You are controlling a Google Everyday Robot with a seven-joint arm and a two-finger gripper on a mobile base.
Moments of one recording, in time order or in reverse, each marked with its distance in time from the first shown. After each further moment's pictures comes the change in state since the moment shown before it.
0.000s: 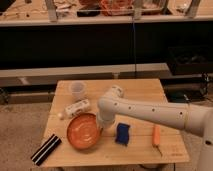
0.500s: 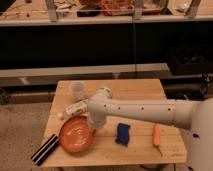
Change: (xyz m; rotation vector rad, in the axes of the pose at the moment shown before) arm -0.002 -0.037 0.007 -0.013 0.003 -0.083
